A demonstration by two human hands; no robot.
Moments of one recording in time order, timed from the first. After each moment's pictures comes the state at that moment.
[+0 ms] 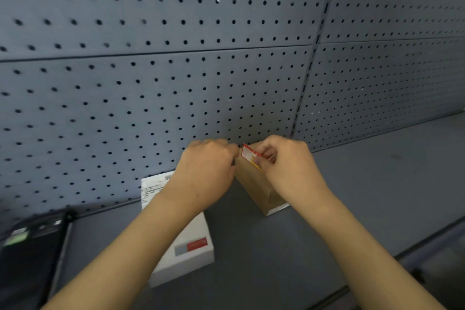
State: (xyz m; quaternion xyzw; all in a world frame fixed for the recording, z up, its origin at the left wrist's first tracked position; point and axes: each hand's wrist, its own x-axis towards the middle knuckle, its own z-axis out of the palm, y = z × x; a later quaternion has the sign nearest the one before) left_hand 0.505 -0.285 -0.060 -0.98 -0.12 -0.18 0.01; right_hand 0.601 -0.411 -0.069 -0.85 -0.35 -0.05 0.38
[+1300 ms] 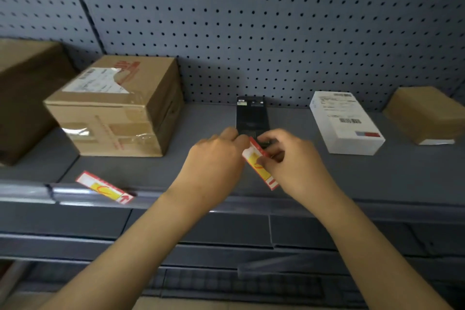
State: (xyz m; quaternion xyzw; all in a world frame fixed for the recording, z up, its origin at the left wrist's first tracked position) left_hand 0.118 -0.276 -0.106 -0.93 -0.32 -0.16 0.01; right_hand 0.256 -0.349 -0.118 -0.75 -0.52 0.14 0.39
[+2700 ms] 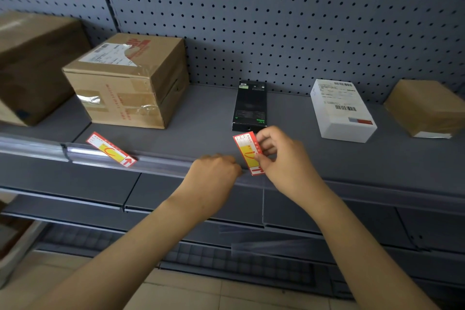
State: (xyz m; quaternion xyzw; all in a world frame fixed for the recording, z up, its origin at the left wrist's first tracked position) left_hand 0.107 -0.322 -0.158 -0.95 -0.30 -0.05 0.04; right_hand 0.257 -0.382 -0.145 -0.68 -0.59 0.15 0.41
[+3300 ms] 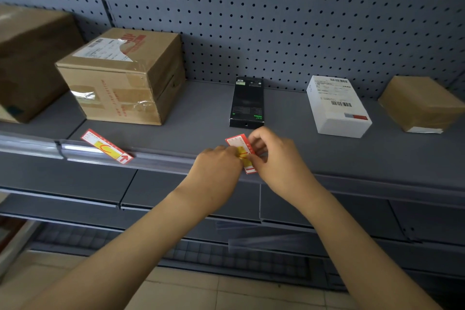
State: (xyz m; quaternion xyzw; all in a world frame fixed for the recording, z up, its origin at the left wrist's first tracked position) left_hand 0.118 -0.326 -0.151 -0.95 -0.32 -0.03 0.05; right_hand 0.249 -0.384 -0.147 -0.68 -0.61 0.14 0.38
